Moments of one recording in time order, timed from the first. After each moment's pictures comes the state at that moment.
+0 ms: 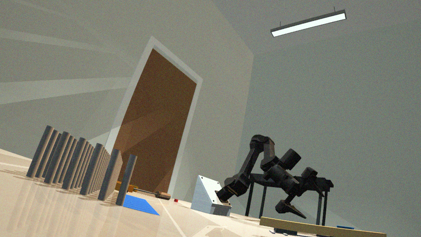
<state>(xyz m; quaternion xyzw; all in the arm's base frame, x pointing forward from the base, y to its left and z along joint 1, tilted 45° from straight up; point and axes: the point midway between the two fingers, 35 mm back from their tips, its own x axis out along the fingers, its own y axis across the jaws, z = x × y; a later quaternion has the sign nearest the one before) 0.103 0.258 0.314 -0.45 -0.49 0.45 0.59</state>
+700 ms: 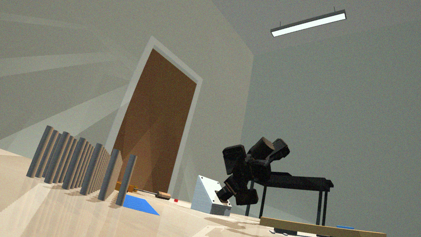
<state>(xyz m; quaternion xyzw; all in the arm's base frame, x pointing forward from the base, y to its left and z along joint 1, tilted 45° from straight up) 0.327 0.140 0.217 -0.26 0.02 0.31 0.91</state>
